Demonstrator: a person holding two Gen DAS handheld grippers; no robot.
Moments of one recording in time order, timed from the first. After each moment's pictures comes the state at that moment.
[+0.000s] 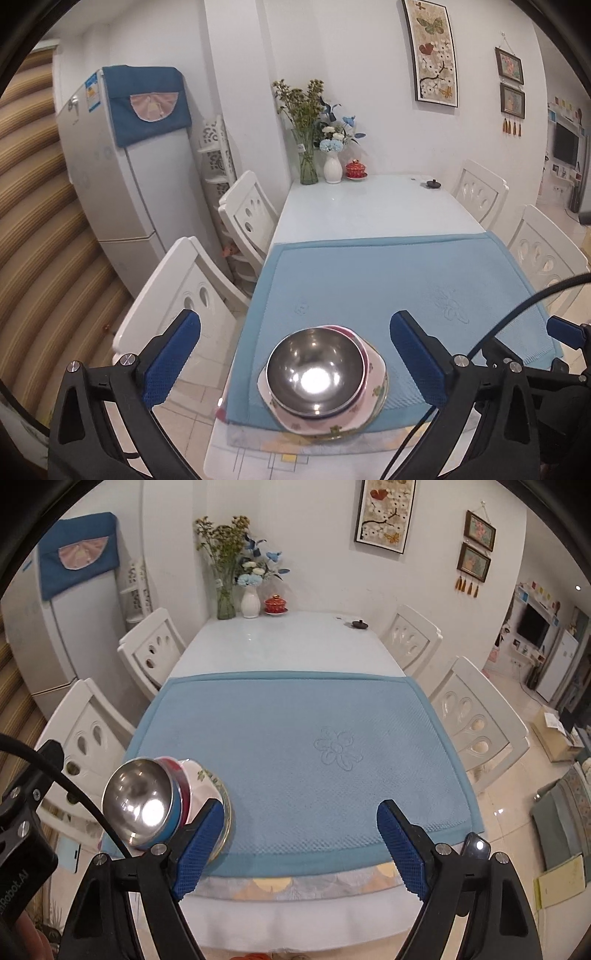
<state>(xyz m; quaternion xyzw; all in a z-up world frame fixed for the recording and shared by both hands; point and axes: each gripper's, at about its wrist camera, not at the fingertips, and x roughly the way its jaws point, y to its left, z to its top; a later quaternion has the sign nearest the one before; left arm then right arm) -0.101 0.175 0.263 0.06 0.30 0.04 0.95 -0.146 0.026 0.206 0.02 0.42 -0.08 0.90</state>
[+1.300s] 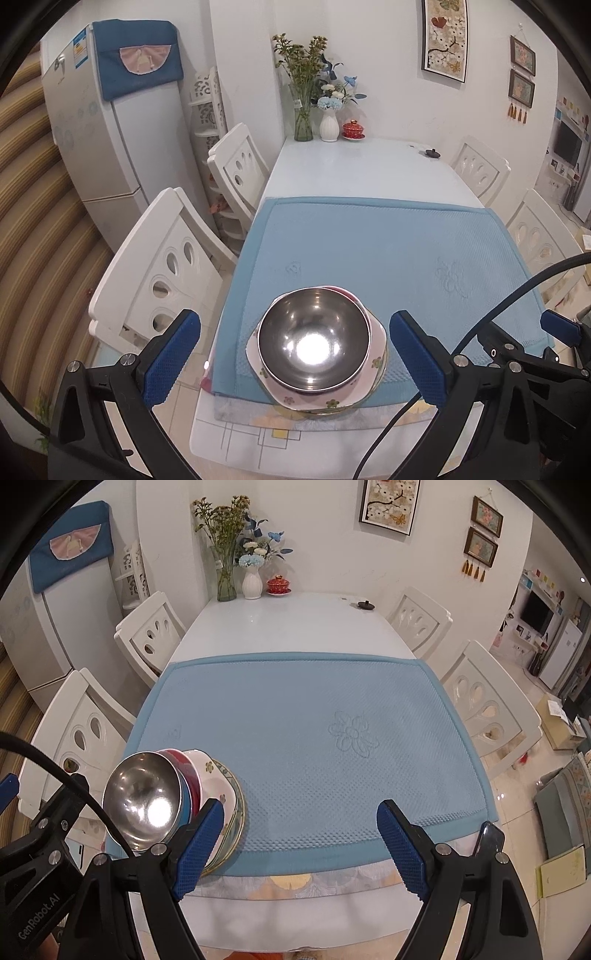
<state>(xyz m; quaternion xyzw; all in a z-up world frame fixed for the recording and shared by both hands) -0.082 0.198 0.234 0.03 0.38 0.02 0.92 -0.131 0.040 0.190 0.03 0.45 -0.08 0.89</state>
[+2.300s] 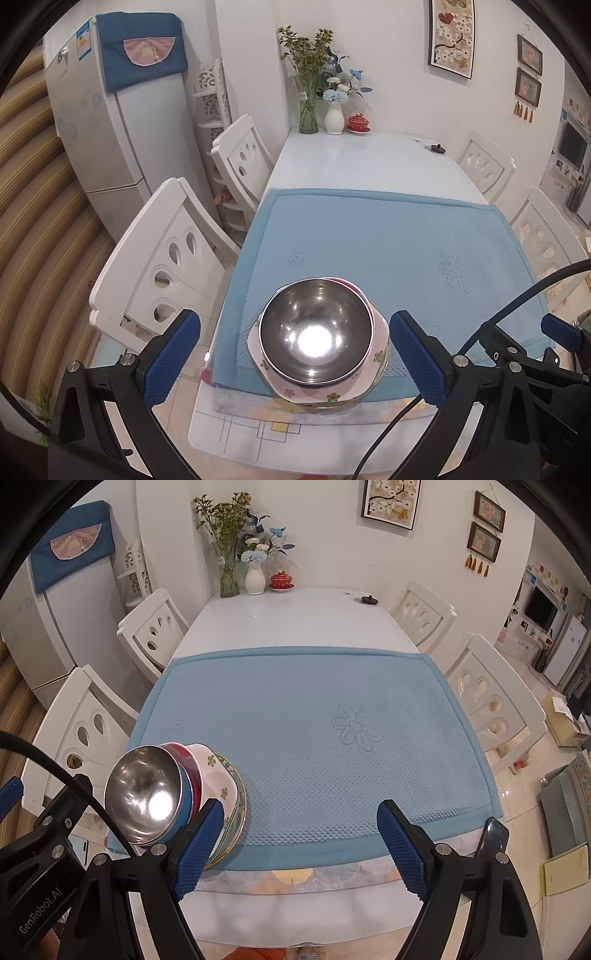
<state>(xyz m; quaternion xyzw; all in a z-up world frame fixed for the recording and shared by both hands) -0.080 0.200 0.228 0.02 0.40 0.03 0.92 -0.132 0.042 0.184 0.03 0.46 -0.07 0.88</state>
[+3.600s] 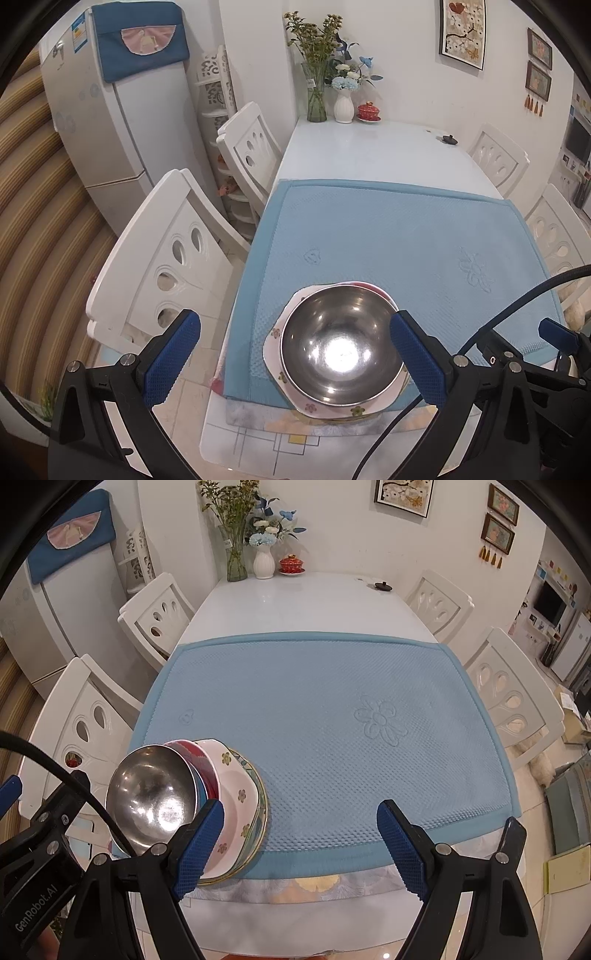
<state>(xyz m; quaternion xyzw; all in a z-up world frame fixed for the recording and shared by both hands) -0.049 0.219 0.212 0.03 0.42 0.04 0.91 -0.094 0.060 0.161 0.04 0.49 -0.06 0.87</state>
